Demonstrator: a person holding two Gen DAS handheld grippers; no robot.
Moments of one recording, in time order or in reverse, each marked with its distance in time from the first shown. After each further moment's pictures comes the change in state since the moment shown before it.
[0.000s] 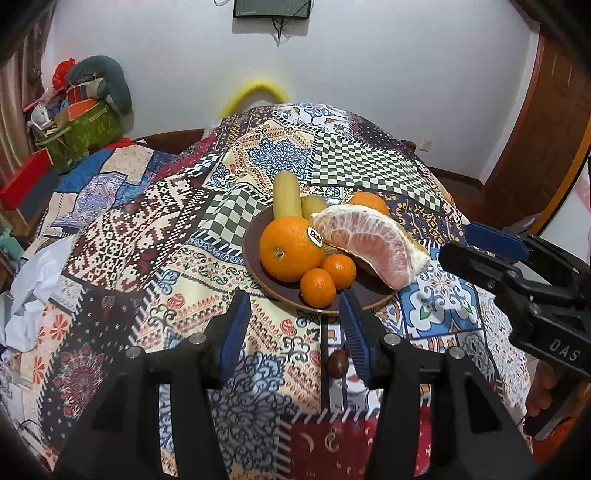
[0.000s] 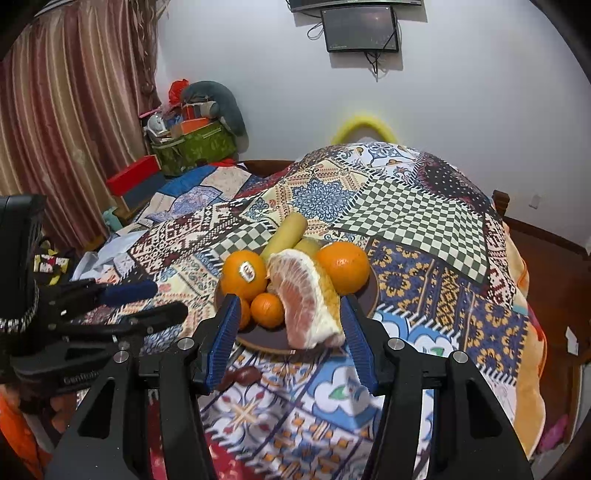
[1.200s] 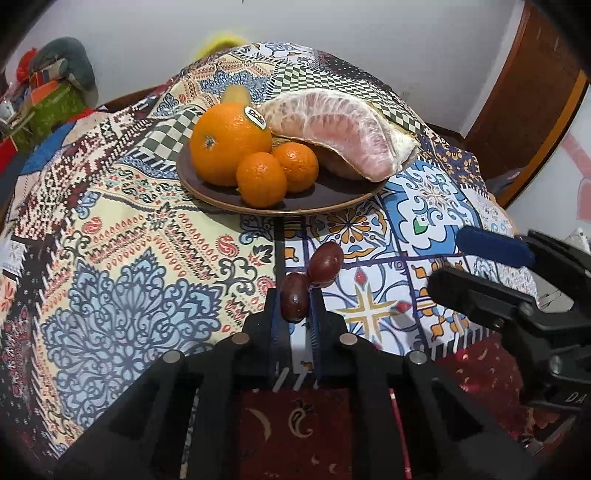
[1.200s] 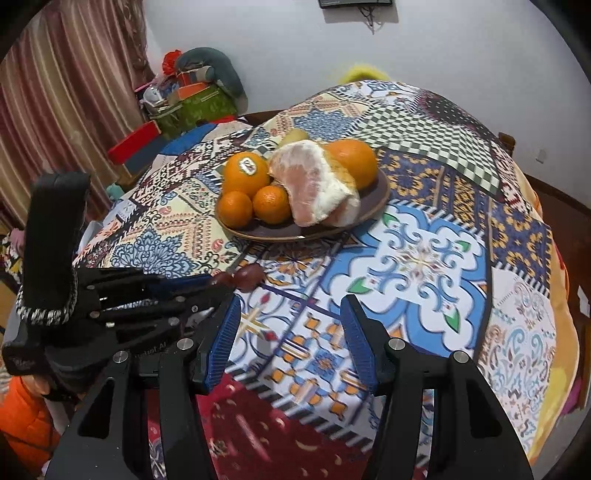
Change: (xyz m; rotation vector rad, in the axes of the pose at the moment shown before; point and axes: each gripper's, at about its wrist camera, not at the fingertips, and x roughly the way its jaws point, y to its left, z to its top) left arm 0.060 -0.026 -0.057 0.079 0.160 -0.077; right arm 0.017 0.001 -0.065 0.056 0.144 0.041
